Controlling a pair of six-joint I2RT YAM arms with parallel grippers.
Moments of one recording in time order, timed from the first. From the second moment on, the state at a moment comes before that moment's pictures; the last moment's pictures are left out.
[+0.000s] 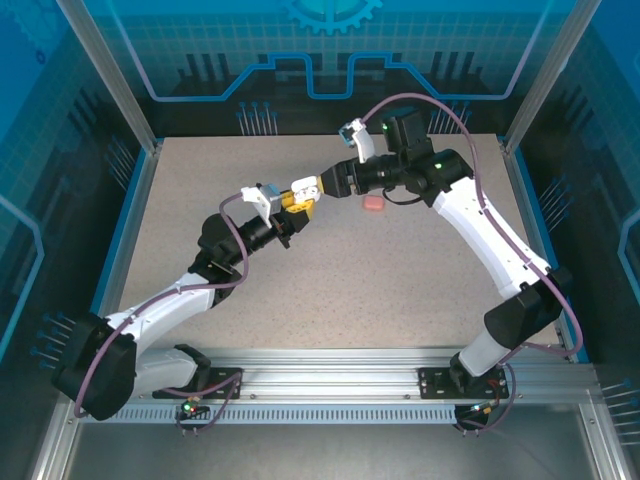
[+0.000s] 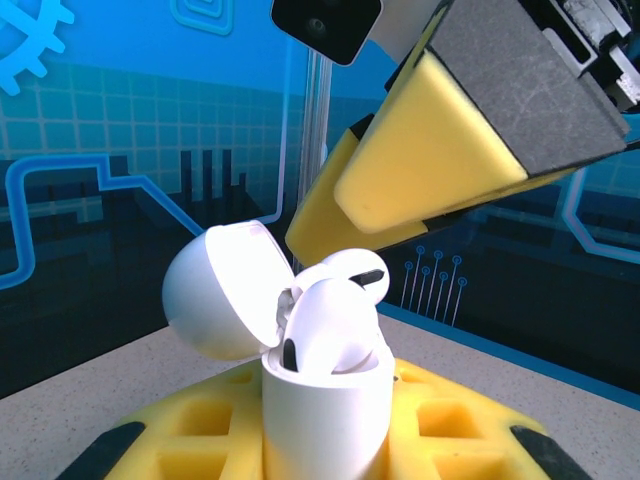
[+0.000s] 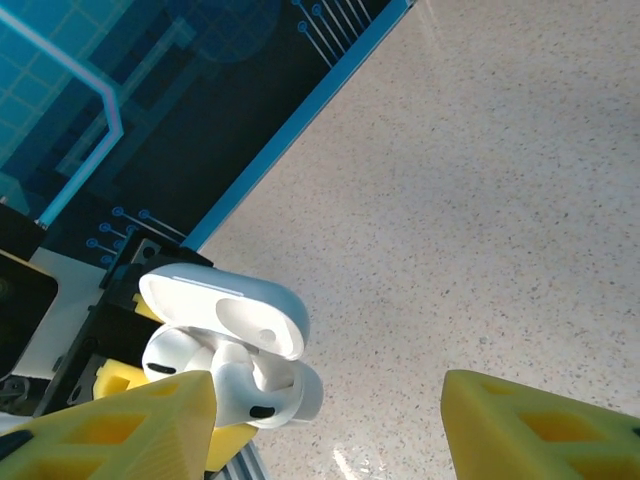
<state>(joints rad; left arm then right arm) -0.47 1.19 0.61 0.77 0.41 -0.16 0.50 1.61 1.76 -0.78 -0.60 0.23</state>
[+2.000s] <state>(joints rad) -0.48 1.26 0.66 0.83 0.44 -0.16 0.53 1.93 2.26 -1.14 -0.33 0.17</state>
